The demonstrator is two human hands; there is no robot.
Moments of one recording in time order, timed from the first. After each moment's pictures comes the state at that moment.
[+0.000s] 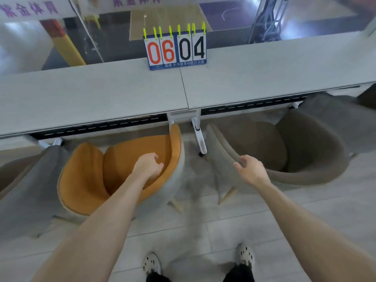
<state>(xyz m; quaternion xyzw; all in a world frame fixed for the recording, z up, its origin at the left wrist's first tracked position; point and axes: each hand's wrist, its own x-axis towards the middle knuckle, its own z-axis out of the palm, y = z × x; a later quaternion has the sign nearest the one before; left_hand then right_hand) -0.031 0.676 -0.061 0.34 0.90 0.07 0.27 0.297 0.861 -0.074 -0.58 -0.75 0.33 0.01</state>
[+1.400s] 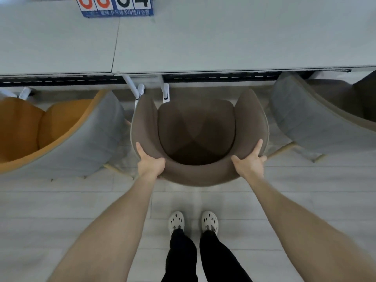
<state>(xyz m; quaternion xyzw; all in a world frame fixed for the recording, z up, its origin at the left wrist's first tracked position) 0.352 0.920 -0.143 -0.05 0.92 0.22 0.33 0.596 1.133 -0.144 -0.66 -0.64 0.38 -0.03</state>
